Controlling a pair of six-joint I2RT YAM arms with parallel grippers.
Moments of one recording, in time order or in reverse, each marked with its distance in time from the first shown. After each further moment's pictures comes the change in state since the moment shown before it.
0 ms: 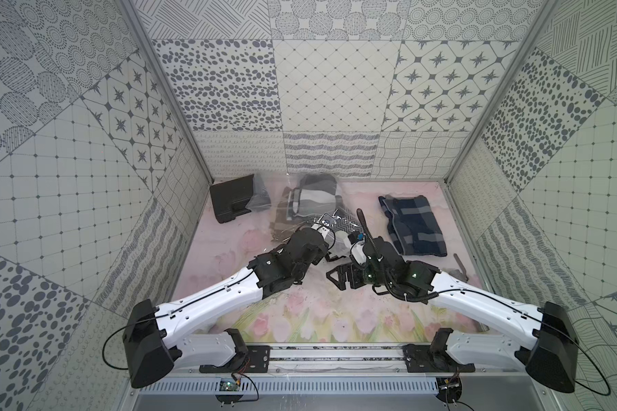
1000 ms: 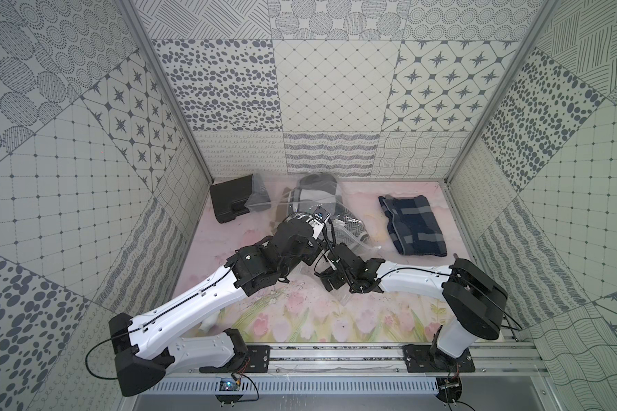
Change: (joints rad) left arm 0.003 -0.061 0.169 -0.293 0.166 -0.078; right arm 0.054 0.480 0.088 0.177 0.360 -0.389
